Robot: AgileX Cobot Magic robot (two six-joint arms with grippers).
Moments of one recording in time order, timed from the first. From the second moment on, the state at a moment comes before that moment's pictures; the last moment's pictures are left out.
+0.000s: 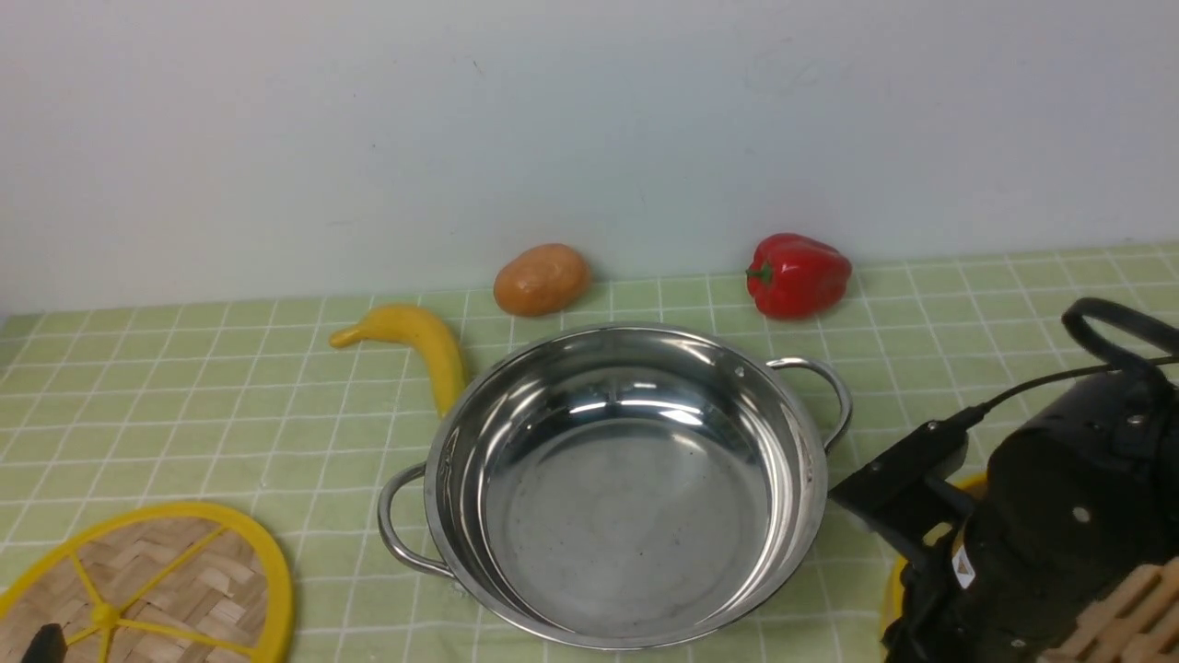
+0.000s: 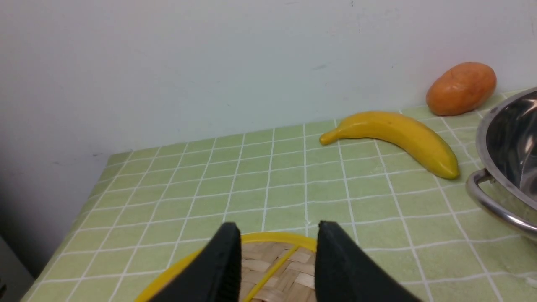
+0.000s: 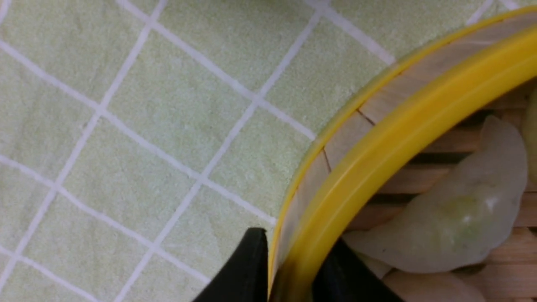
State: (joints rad) right arm 0.62 1.60 -0.83 0.02 0.89 0.10; left arm 0.08 0.05 0.01 0.03 0.19 0.13
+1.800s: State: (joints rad) right arm 0.84 1.65 -1.45 -0.07 1.18 -0.39; left arm 0.08 0.05 0.01 0.03 0.19 0.13
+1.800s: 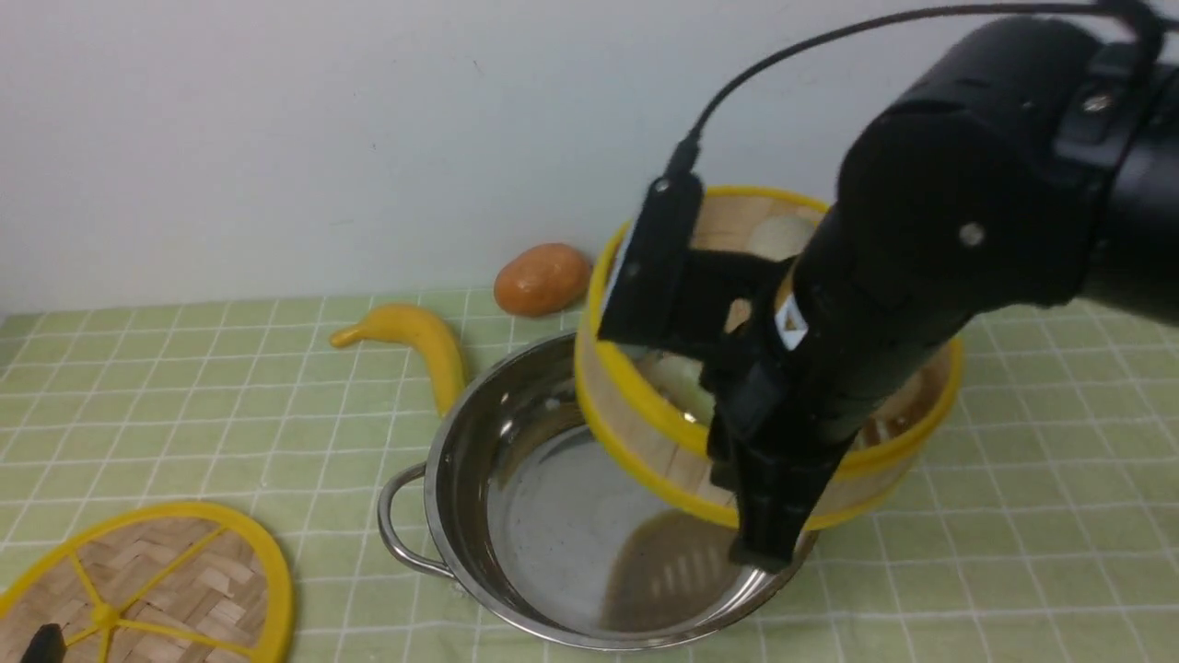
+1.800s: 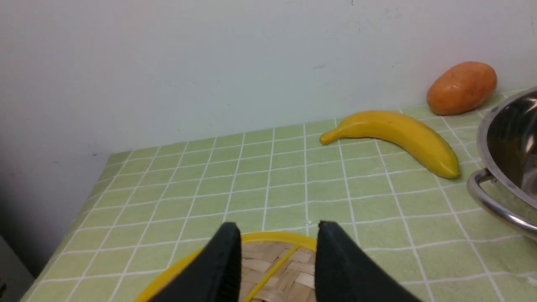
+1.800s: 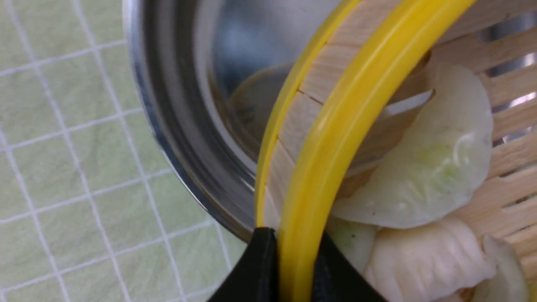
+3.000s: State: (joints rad) right arm 0.92 1.90 -1.46 -0.11 1.09 -0.50; left arm 0.08 0.05 0.01 0.03 0.19 0.13
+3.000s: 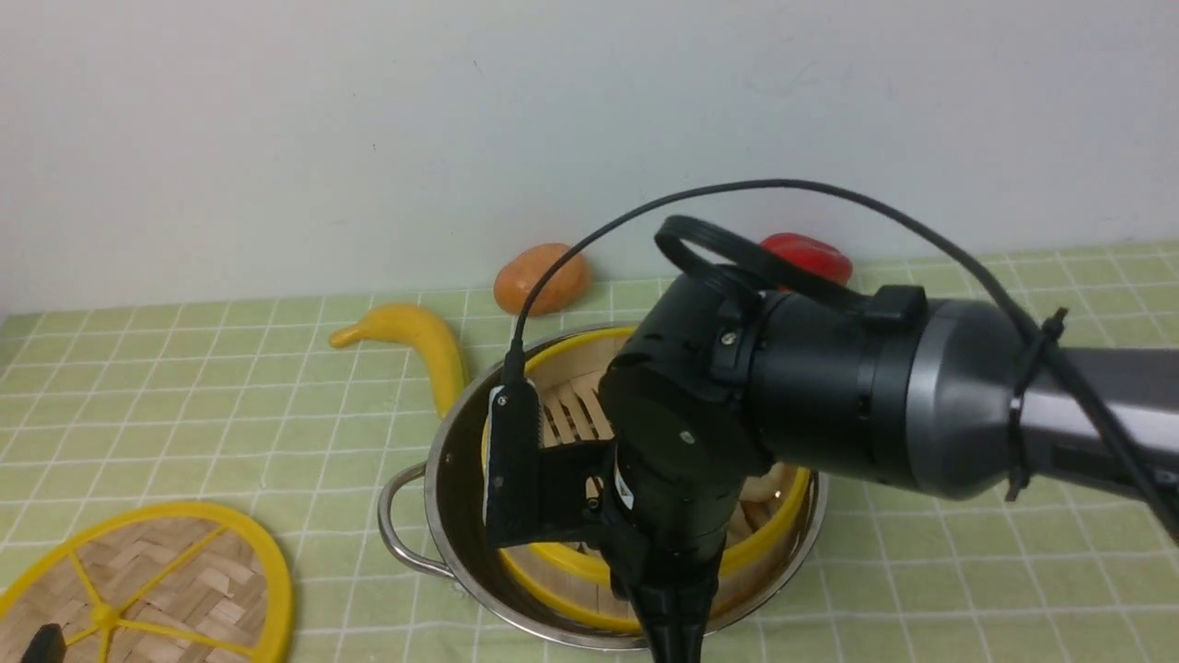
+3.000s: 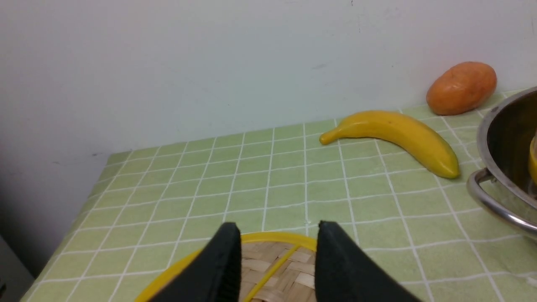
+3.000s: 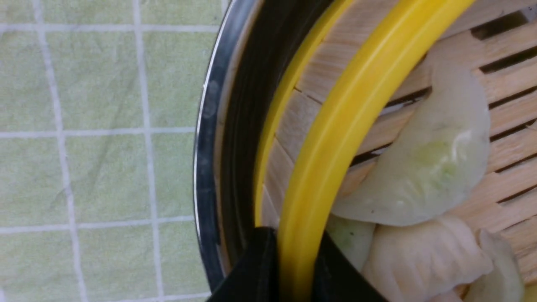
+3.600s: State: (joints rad) right arm 0.92 1.94 -1.46 -0.11 1.04 -0.51; left arm 0.08 0.05 0.01 0.03 0.19 0.13
